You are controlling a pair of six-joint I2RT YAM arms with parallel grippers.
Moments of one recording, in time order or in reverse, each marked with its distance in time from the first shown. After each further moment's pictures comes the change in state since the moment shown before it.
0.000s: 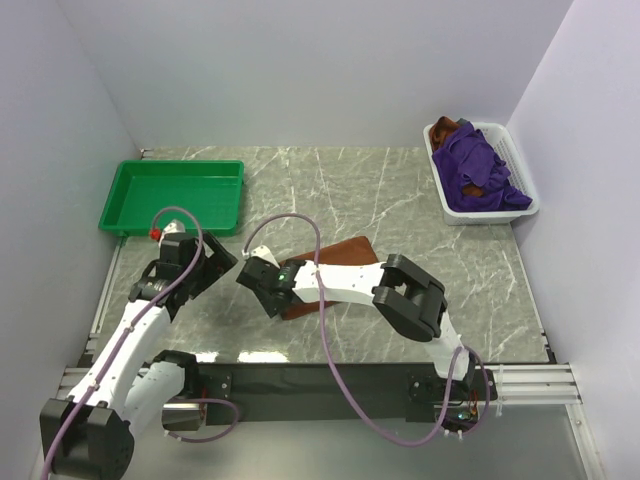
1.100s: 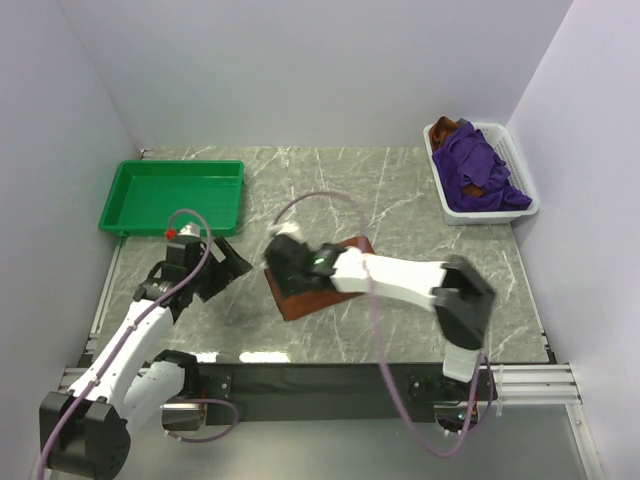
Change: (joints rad) left arm -0.021 0.015 -0.023 0.036 0.159 0.023; right arm -0.049 -0.224 -0.110 -0.014 0.002 0.057
